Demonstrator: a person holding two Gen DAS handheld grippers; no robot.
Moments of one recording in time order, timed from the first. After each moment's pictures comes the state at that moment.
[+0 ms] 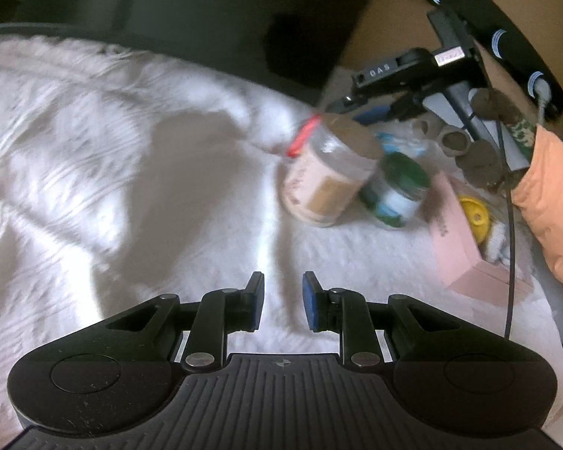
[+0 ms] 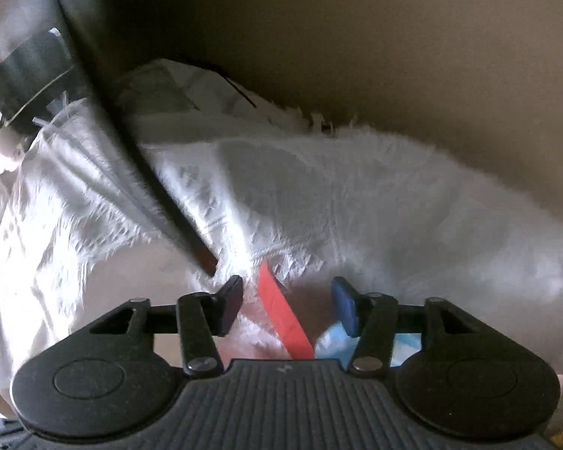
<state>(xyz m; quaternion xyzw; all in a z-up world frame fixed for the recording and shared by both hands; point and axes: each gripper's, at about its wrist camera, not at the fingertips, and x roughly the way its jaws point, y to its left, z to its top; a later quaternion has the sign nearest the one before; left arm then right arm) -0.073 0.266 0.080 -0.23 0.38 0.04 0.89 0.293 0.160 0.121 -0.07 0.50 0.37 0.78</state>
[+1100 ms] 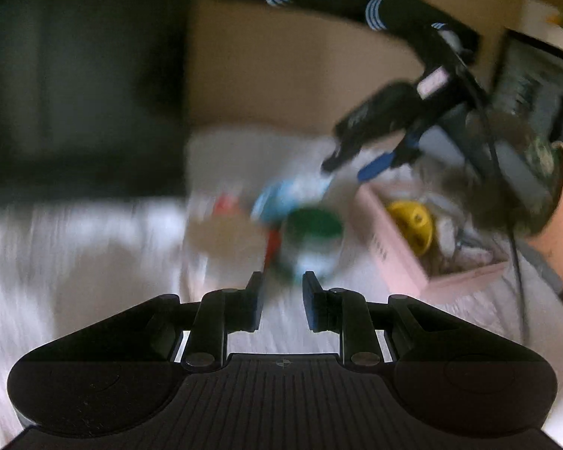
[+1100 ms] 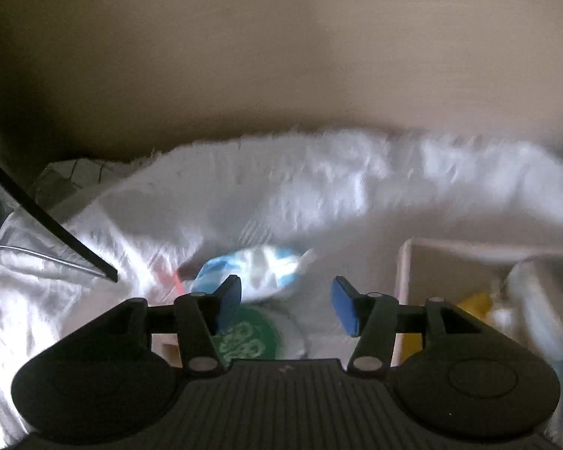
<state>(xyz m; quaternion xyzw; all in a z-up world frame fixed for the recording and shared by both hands) 0.024 0.197 0.162 -0.04 0.34 -0.10 0.94 0.254 0.011 0.158 0.06 0.49 0.18 0.85</state>
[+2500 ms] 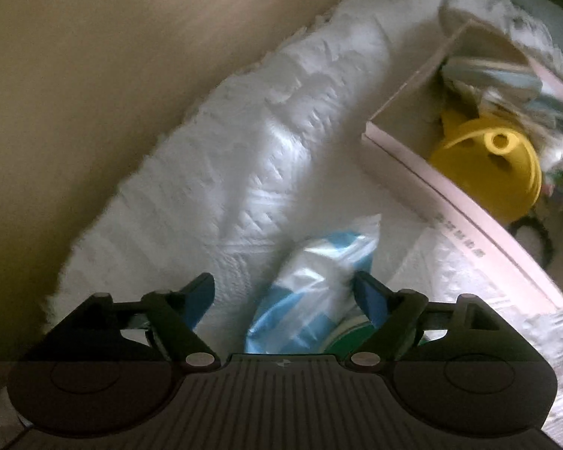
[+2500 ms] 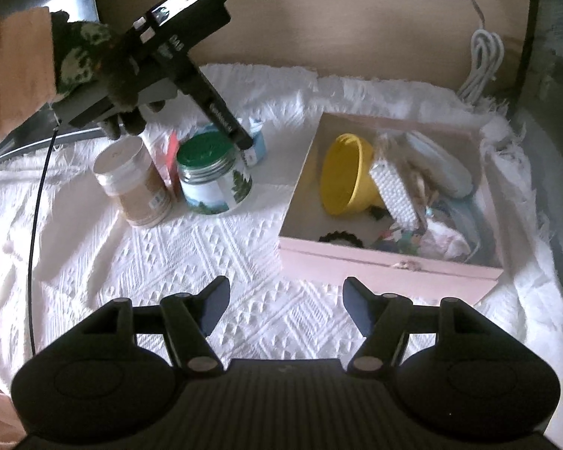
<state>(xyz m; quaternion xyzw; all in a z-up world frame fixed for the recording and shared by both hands) 0.266 0.099 0.100 0.25 0.53 -0.22 0.78 0.035 -0.071 0.119 0.01 0.42 0.17 0.89</state>
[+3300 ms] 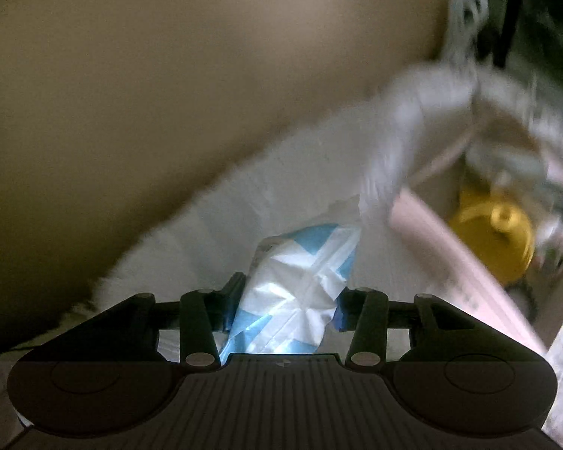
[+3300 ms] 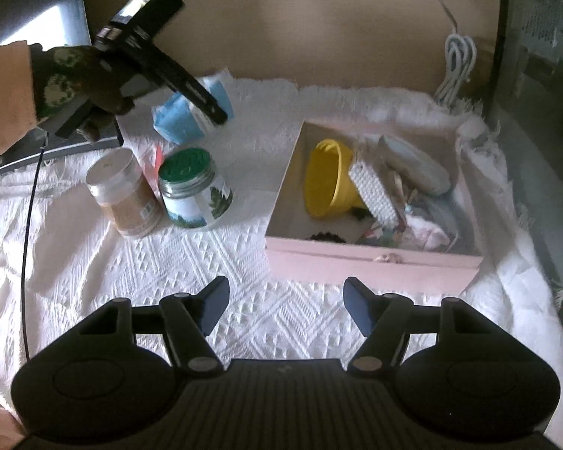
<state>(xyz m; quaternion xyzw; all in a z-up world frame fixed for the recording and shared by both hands) 0.265 0.143 0.161 0.17 0.46 -0.18 0.85 0.020 -0.079 0.124 0.02 0.40 0.14 0.91</state>
